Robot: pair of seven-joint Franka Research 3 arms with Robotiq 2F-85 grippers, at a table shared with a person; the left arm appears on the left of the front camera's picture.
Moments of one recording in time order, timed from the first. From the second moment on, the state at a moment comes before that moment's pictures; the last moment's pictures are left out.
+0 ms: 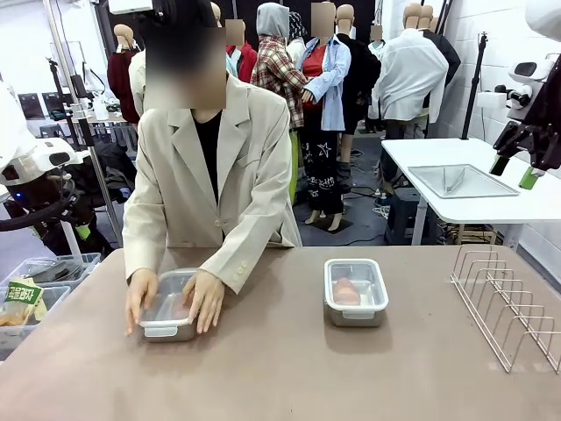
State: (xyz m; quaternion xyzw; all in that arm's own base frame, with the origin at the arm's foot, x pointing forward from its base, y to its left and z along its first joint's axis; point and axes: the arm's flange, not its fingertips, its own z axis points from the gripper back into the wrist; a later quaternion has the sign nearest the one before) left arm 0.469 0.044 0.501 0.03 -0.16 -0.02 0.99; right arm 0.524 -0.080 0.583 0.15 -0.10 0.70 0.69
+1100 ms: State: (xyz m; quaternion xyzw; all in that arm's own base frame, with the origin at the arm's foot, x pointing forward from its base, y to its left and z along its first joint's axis) left arm 0.469 0.044 0.501 0.03 -0.16 -0.02 0.99; right arm 0.524 -0.080 0.583 0.15 -0.10 0.70 0.69
